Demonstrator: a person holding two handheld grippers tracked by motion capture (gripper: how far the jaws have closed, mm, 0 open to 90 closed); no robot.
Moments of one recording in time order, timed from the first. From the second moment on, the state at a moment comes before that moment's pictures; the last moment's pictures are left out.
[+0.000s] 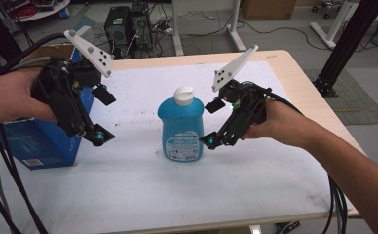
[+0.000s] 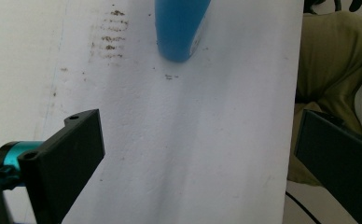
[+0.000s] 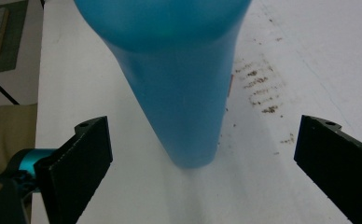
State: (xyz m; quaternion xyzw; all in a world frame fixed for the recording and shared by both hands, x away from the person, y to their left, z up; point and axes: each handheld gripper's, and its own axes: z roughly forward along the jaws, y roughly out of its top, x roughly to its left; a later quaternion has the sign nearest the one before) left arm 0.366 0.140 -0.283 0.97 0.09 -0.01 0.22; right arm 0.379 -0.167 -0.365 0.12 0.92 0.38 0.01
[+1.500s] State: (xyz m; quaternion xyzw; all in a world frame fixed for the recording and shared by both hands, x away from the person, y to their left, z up) left arm 0.368 0.142 -0.290 0.97 0.10 -0.02 0.22; right arm 0.386 -0.146 -0.403 0.08 0.88 0.47 -0.03
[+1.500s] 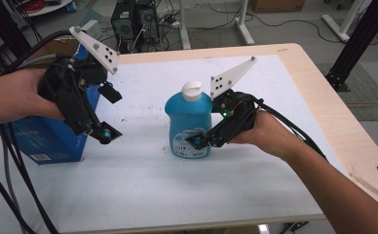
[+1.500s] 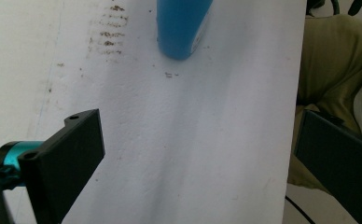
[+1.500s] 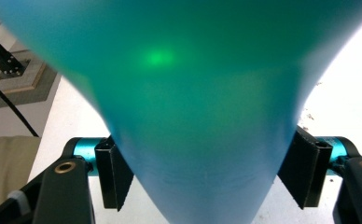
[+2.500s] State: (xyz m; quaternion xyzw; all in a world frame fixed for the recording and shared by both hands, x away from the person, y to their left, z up) left arm 0.367 0.135 -0.285 0.97 0.09 -0.02 0.23; right arm 0.377 -0.149 -0.398 0.07 0.86 0.50 0.02
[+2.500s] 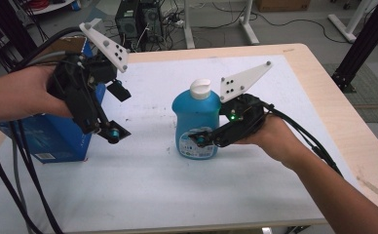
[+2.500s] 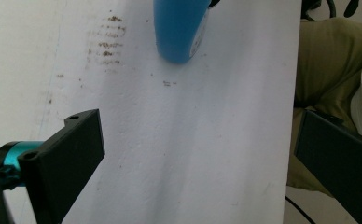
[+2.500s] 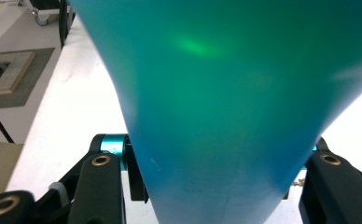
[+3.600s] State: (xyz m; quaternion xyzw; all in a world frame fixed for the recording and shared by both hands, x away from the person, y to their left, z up) left arm 0.363 0.090 -0.250 0.98 0.04 -0.02 0.21; right arm 0.372 -0.128 -0.346 0.02 0.88 0.48 0.00
